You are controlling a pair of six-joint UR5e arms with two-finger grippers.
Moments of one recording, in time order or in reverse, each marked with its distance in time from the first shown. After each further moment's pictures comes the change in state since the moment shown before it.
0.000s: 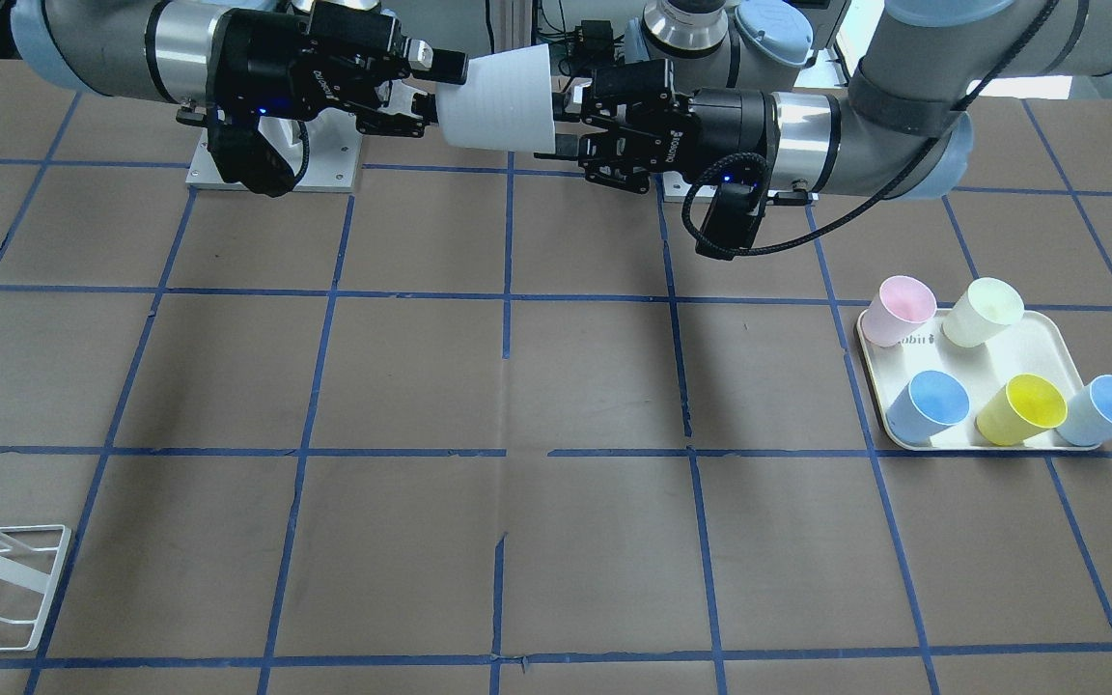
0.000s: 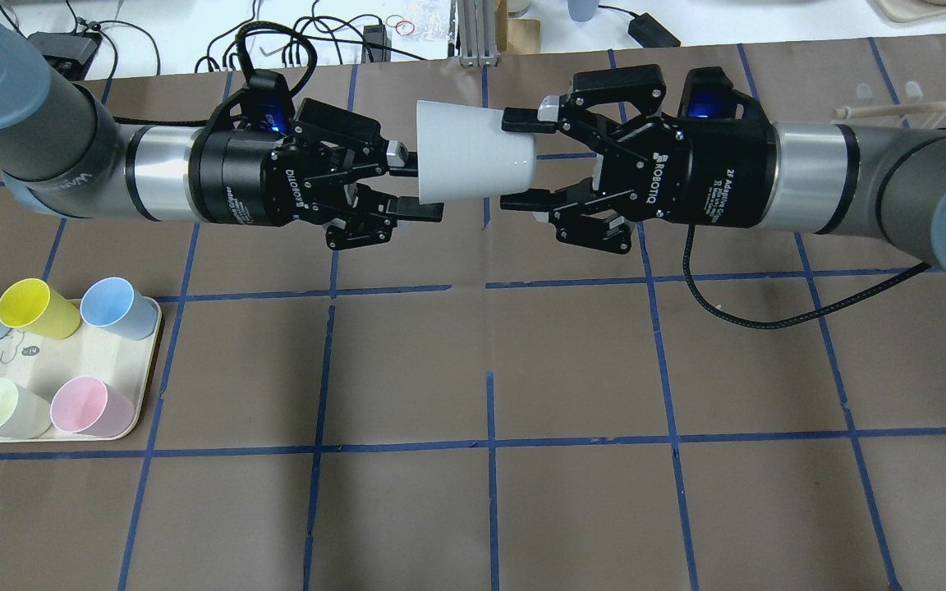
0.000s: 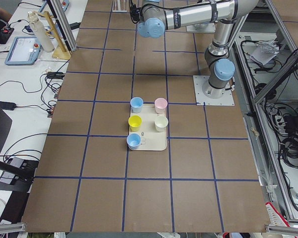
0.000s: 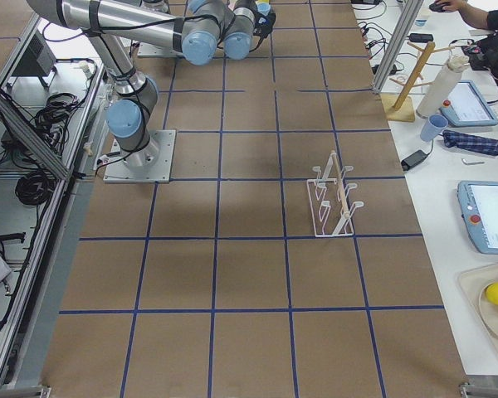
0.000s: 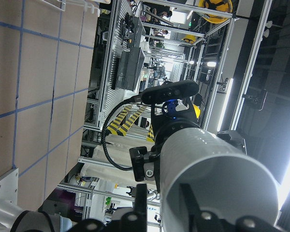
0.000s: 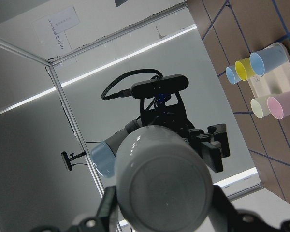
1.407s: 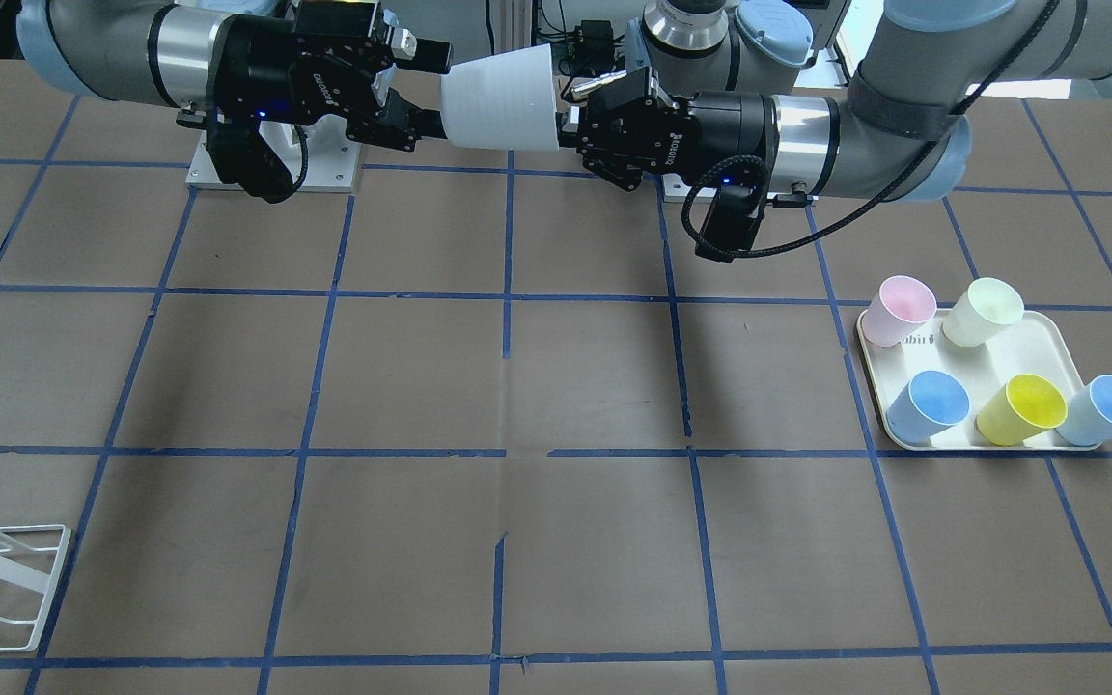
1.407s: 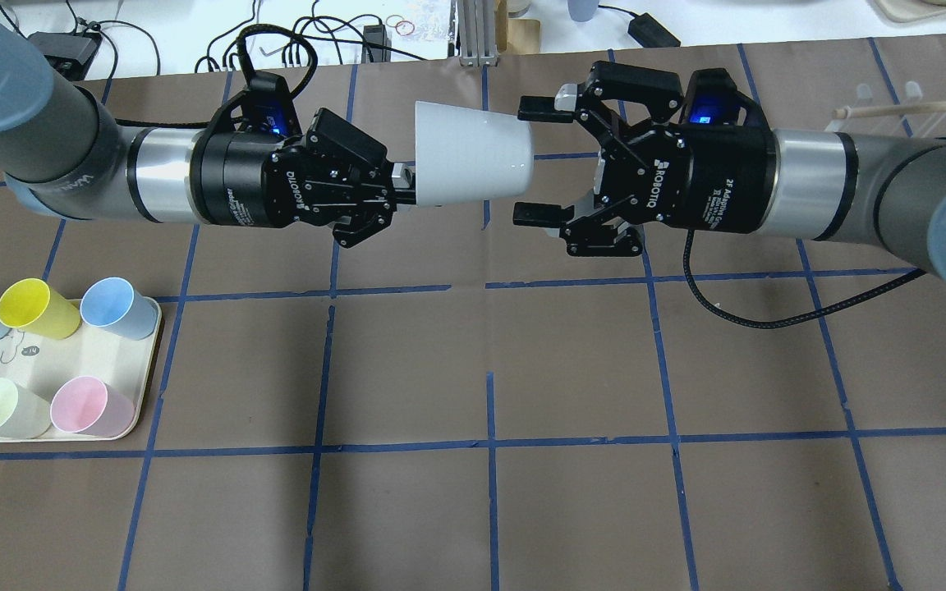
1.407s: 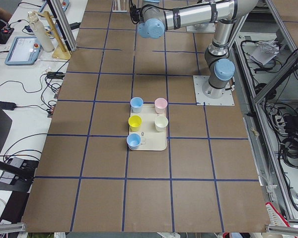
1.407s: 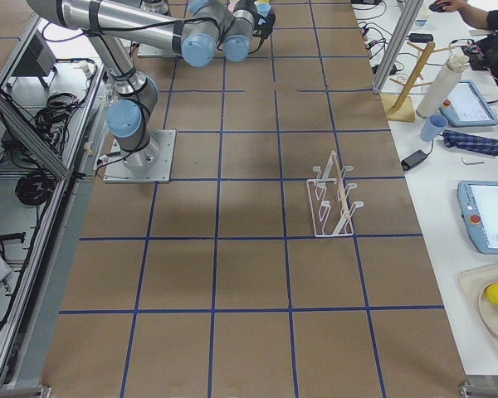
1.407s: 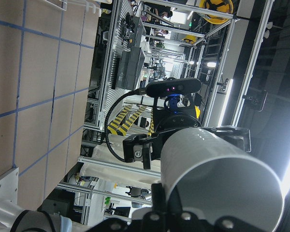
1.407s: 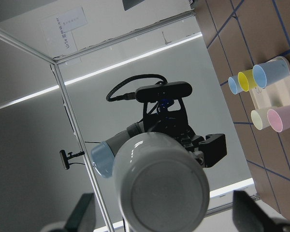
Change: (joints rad) left arm 0.000 -0.003 -0.005 -0.001 0.001 0.010; right arm 0.007 -0.003 0.023 0.000 0.019 -0.066
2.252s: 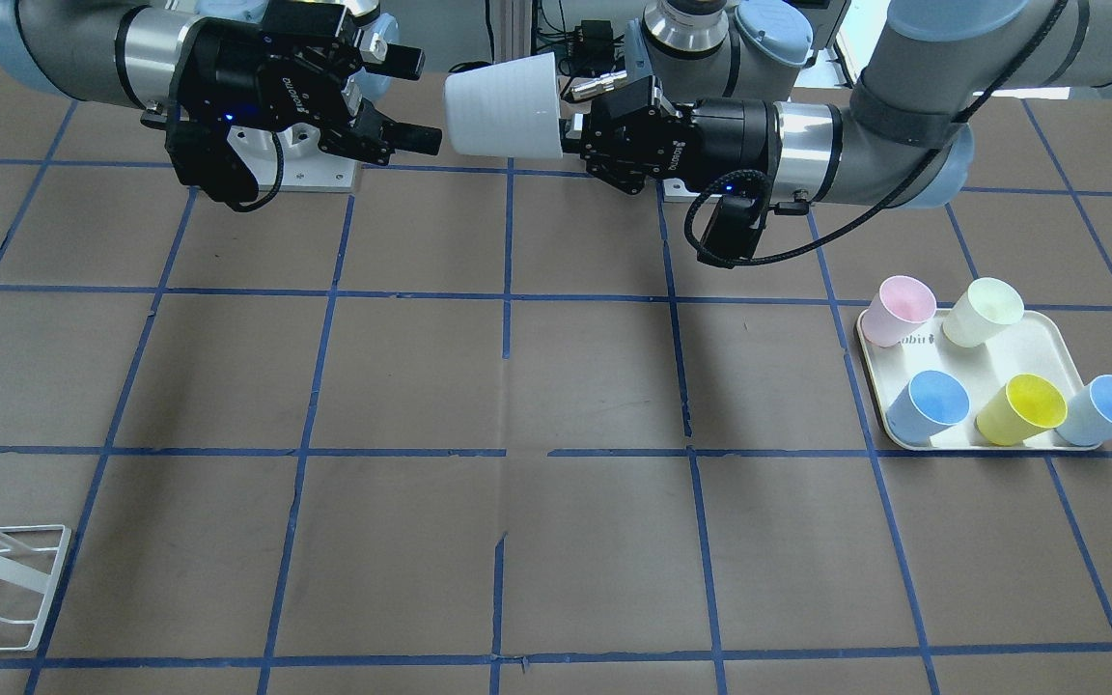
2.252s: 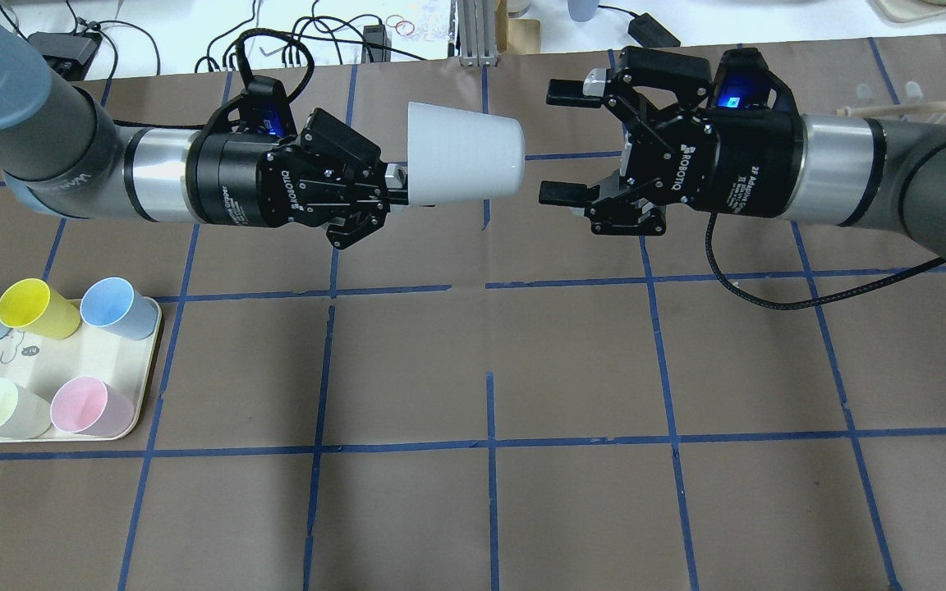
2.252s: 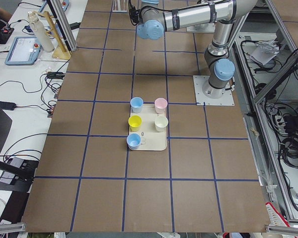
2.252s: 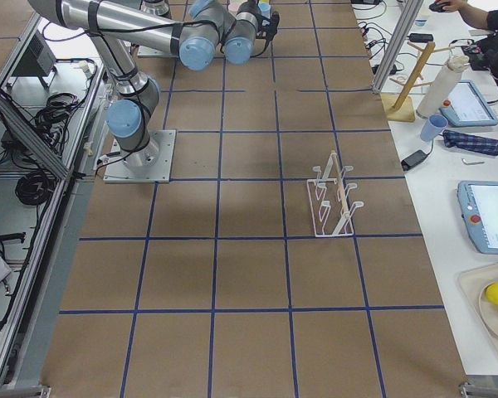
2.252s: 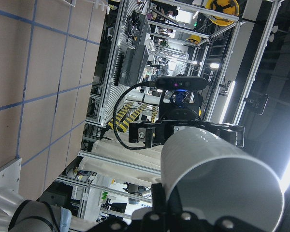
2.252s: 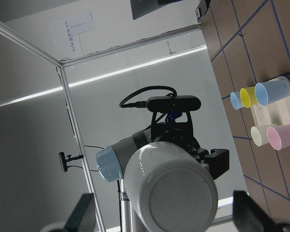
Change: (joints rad) left arm 0.003 -0.007 0.001 0.003 0.005 -0.027; right arm -0.045 -0.003 0.000 -0.053 -0.002 -0.019
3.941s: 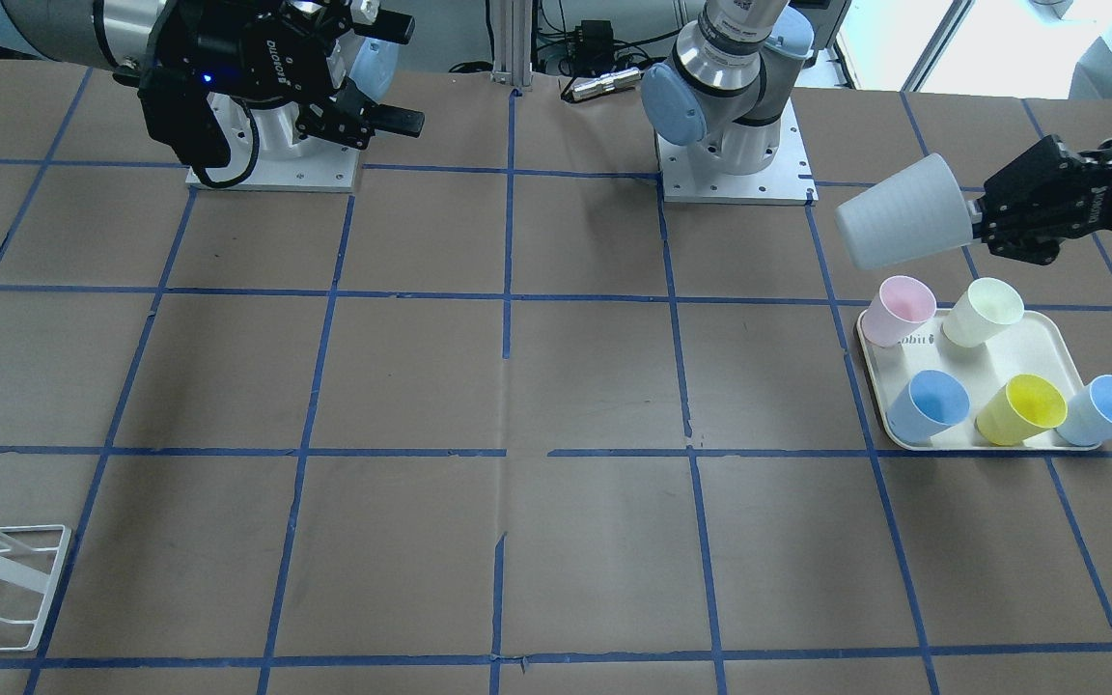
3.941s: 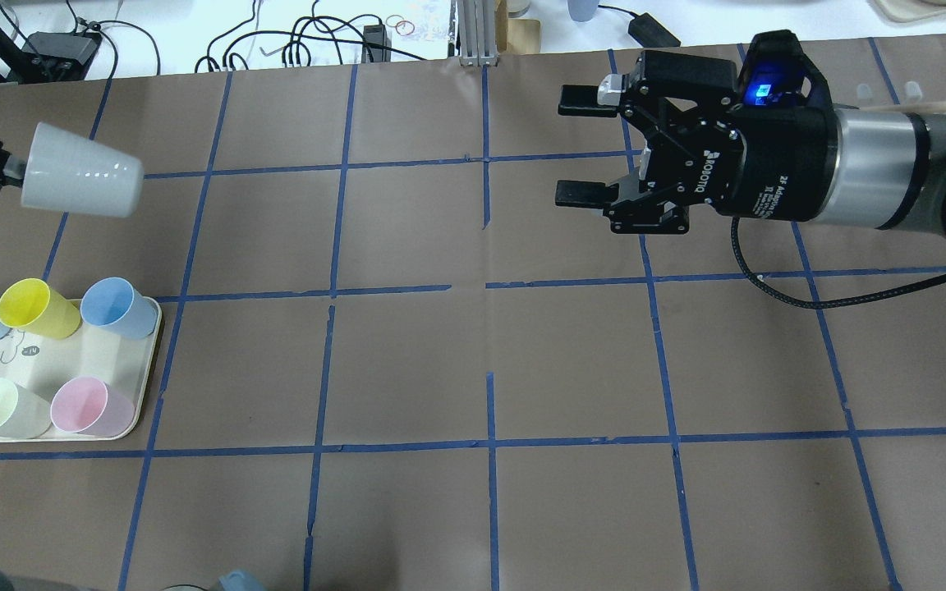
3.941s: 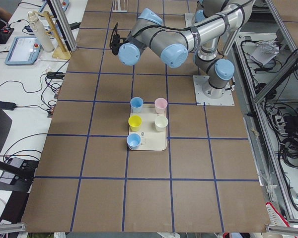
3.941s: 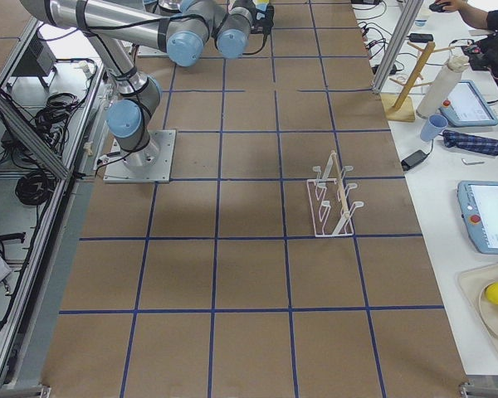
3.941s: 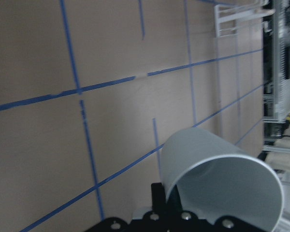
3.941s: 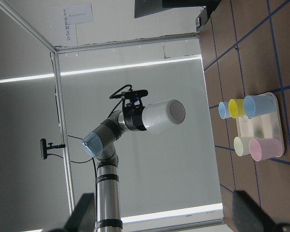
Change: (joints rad) left arm 0.478 -0.088 0.258 0.341 0.529 -0.082; right arm -0.039 -0.059 0.009 -0.037 -0.061 -0.066
